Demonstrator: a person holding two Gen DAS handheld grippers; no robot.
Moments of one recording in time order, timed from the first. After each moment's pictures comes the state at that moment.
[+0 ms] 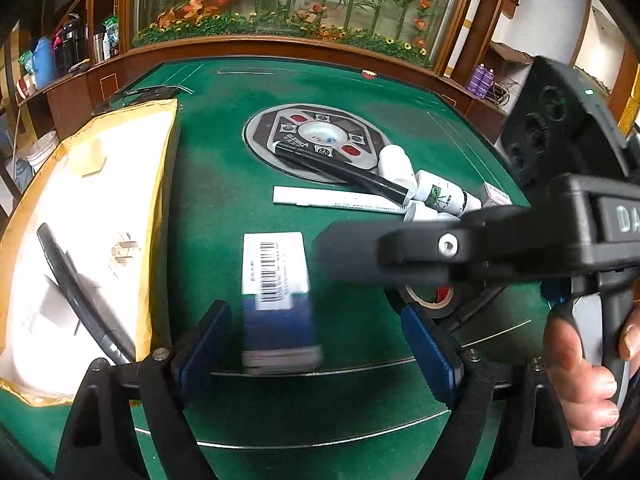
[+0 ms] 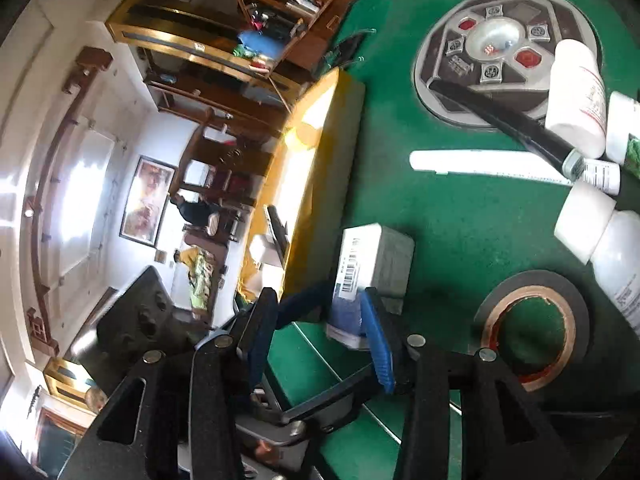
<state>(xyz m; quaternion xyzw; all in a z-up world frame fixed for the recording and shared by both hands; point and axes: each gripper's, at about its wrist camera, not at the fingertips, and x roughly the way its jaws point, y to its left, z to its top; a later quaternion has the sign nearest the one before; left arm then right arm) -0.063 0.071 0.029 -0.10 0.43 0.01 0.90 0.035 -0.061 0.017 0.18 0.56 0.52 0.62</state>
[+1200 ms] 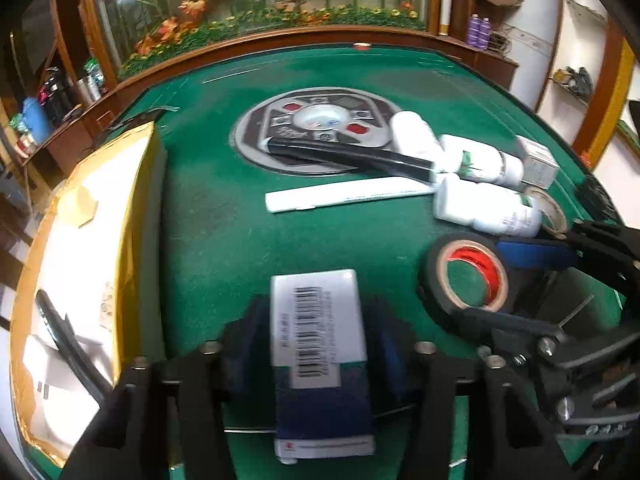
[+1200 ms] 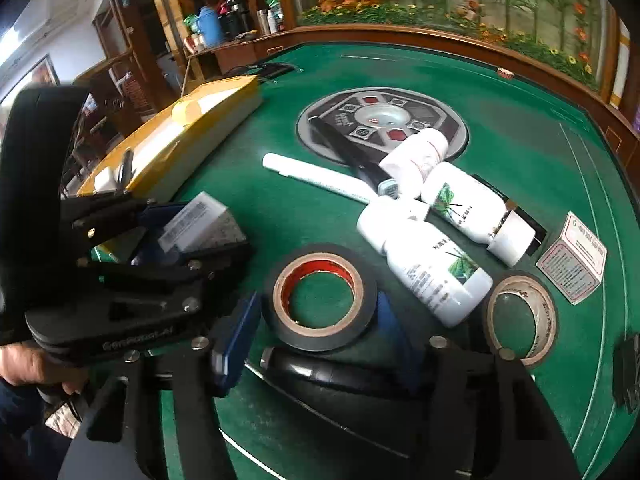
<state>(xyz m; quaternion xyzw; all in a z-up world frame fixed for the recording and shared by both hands) -0.028 0.051 0.008 0.01 0.46 0.02 0.89 -0.009 -0.098 0.013 -0.10 0.43 0.37 0.82</state>
